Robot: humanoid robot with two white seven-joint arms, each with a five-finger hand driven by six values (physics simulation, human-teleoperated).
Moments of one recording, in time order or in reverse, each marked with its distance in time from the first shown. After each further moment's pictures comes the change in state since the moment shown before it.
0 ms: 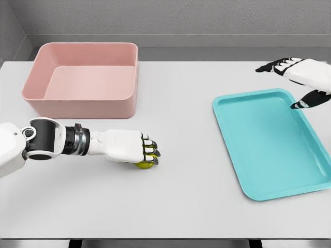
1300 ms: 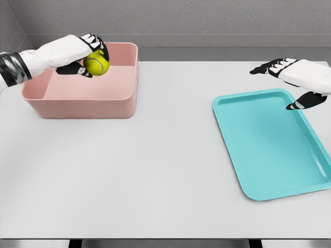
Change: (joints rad) left arm -0.015 -0.089 0.506 0.532 0.383 -0.011 -0.017; right arm 0.000 -0.001 0.006 -0.027 0.000 0.000 0.000
